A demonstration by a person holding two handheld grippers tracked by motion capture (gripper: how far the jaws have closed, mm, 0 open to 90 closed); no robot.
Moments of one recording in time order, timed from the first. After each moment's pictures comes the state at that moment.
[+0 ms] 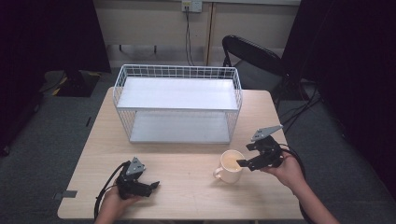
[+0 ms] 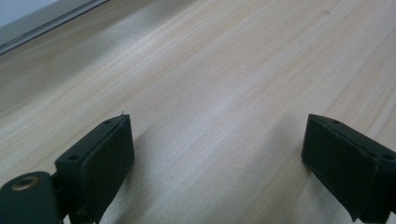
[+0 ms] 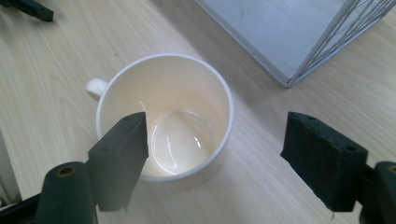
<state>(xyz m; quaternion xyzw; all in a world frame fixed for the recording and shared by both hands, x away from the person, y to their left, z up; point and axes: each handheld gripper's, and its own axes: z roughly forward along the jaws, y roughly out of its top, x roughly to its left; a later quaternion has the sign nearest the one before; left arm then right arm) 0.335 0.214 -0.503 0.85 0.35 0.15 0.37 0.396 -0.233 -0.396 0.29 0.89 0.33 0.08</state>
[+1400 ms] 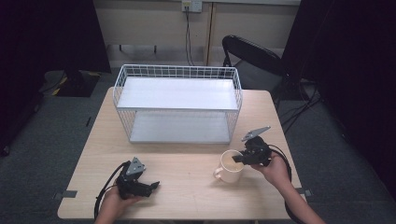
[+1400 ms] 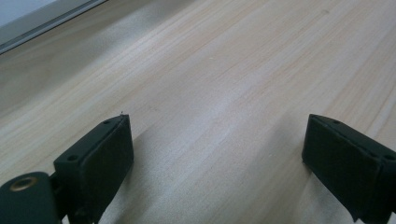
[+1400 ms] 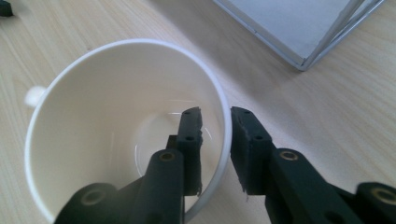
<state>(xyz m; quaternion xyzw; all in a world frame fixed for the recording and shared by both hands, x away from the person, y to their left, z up) 0.335 0.214 -0.503 0.85 0.35 0.15 0.37 0.413 -0.217 -0.429 0.33 0.89 0.31 0.05</state>
